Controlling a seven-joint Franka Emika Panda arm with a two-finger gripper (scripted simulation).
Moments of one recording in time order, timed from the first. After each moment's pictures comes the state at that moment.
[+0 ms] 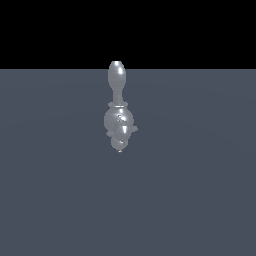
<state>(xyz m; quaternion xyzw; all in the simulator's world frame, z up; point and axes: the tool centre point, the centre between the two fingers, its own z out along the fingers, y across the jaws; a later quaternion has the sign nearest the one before) -0.250 0.002 0.502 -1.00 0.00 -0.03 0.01</state>
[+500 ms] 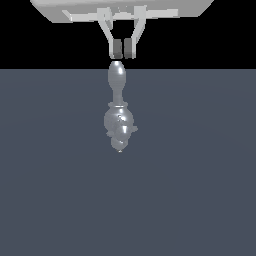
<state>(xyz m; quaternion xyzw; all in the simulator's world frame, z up) -0.216 0.006 0.316 -0.99 0.03 0.10 -0.01</state>
